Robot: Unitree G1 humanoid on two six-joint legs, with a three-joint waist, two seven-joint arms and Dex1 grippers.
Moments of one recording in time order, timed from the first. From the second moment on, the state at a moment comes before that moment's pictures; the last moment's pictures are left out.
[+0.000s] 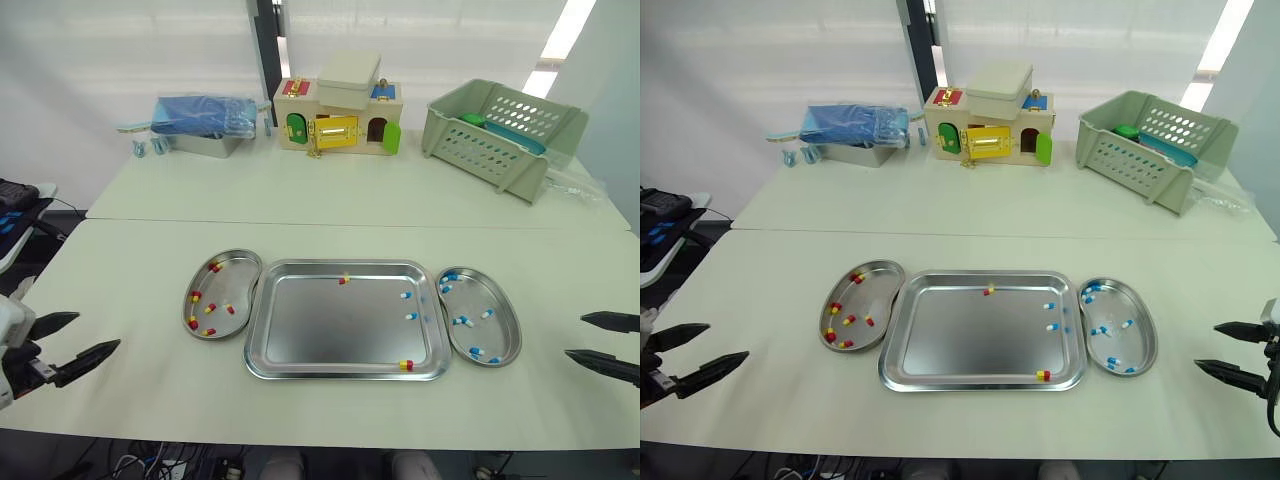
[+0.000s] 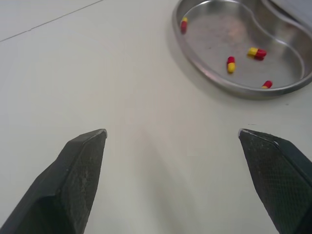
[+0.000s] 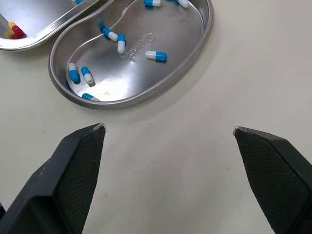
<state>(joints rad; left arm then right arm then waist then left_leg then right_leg) 0.38 1.03 0.71 0.11 -0.54 0.24 -1.02 0.21 -1.07 -0.55 0.06 0.41 0.34 1.33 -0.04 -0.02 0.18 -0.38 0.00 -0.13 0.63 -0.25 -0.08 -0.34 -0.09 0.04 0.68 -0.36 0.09</state>
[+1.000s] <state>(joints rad) -0.44 0.91 0.00 -0.10 -0.45 0.45 -1.17 0.70 -0.56 -0.39 -0.75 0.49 0.25 1.08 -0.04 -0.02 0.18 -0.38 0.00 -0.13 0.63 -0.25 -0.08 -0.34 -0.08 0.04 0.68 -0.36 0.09</state>
